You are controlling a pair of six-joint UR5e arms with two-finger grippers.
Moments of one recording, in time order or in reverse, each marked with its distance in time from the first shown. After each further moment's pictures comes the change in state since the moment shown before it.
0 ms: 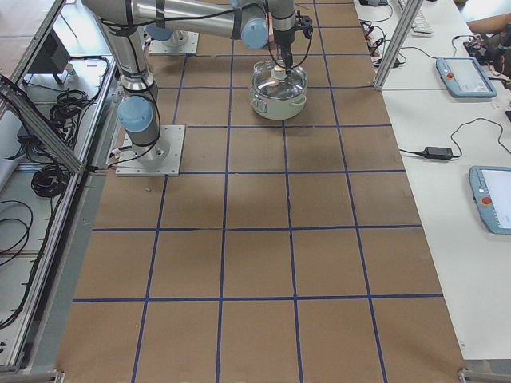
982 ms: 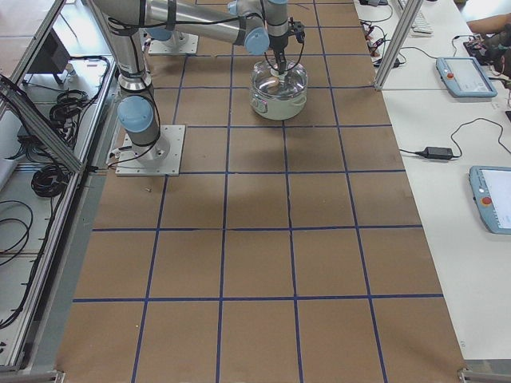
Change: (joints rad) left arm 0.000 0.000 0.001 0.001 -0.001 0.000; right arm 0.131 0.101 0.084 -0.192 0.004 0.076
